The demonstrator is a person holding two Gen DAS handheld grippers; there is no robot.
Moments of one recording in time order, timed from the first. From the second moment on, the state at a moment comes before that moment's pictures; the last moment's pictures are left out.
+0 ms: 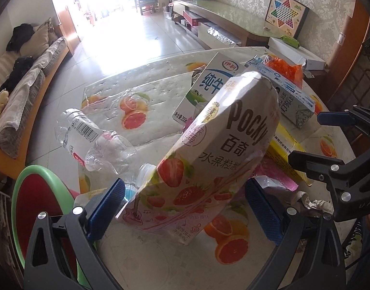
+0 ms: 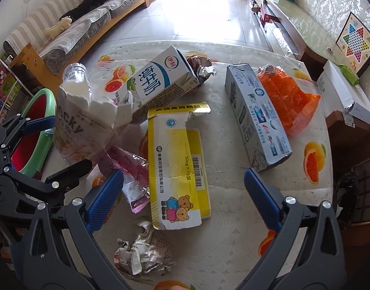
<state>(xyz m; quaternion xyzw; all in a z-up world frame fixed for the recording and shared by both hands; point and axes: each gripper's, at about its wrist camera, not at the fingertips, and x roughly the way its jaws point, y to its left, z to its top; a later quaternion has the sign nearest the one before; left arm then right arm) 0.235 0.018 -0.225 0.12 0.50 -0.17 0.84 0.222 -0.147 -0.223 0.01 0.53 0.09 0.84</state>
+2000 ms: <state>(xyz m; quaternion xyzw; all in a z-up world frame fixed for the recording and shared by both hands) 0.152 0.141 -0.126 -0.07 0.41 -0.05 0.91 0.167 -0.118 -0.124 -0.01 0.44 0.13 0.89</state>
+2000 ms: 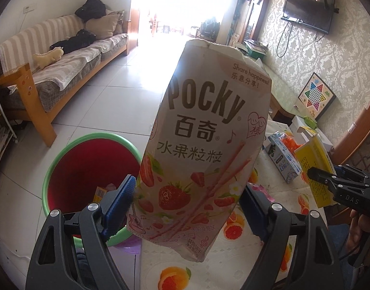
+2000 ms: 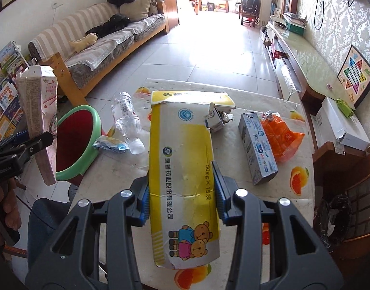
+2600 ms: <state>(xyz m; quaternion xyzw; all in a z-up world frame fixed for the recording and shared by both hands) 0.167 0.222 -0.130 -0.11 0.40 0.03 0.91 0.179 -0.046 -0.114 -0.04 0.43 0.17 0.88</state>
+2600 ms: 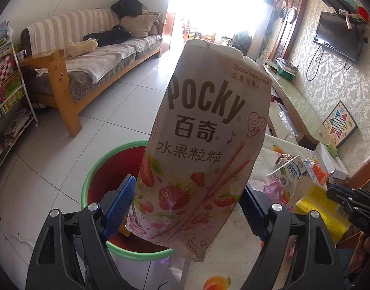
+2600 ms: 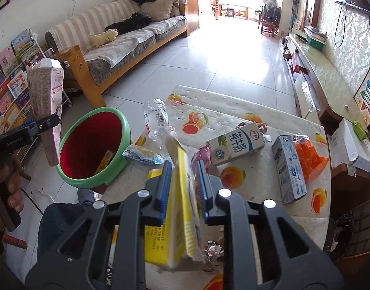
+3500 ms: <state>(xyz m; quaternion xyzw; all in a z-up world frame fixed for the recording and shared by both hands) 0.190 0.254 -0.173 -0.12 0.43 0.05 0.90 0.172 -0.045 -0.220 -0.01 0.55 0.14 0.82</state>
